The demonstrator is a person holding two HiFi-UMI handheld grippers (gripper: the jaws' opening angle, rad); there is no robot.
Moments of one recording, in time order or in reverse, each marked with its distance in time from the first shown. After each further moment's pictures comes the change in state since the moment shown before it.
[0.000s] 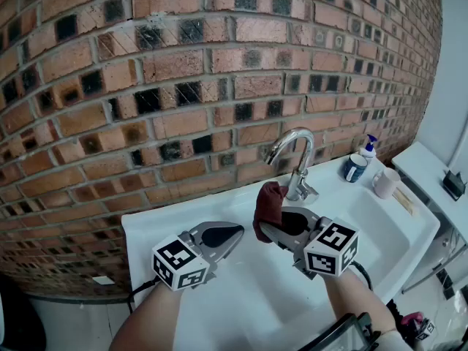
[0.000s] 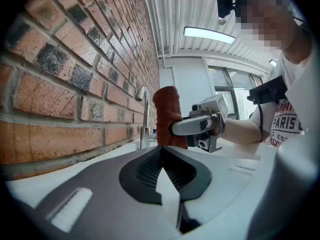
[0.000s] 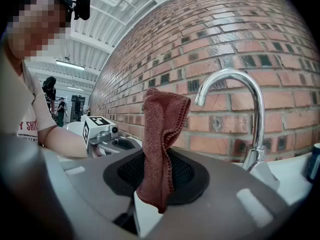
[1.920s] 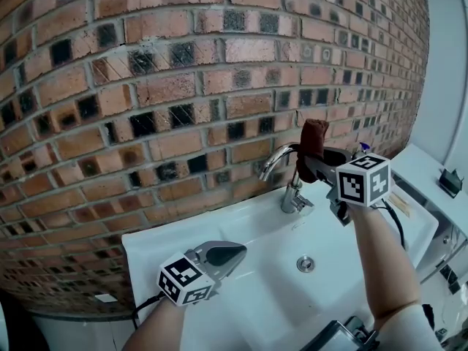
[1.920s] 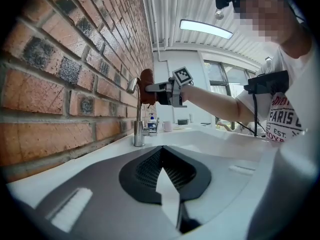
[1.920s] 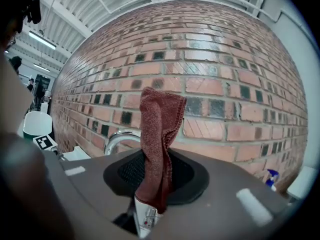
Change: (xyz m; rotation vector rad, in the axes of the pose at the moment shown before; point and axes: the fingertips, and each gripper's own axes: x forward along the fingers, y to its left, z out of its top) left arm 0.003 -0.017 -0.016 0.021 0.090 -0.065; right arm -0.064 -0.163 0.104 -0.013 0.033 -0.435
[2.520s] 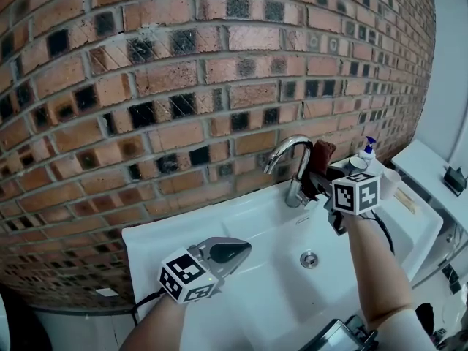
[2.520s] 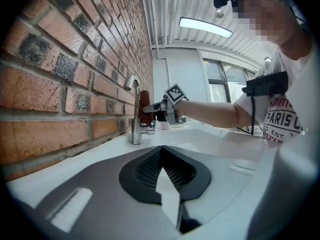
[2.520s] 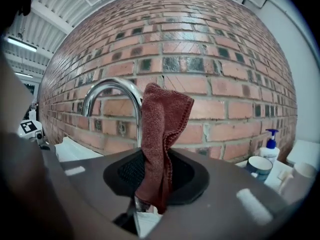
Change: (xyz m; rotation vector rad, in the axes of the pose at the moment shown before) left arm 0.004 -0.004 -0.004 -0.001 0.026 -0.019; right arm 0.022 -0.032 -0.098 0.134 0.099 -0.086
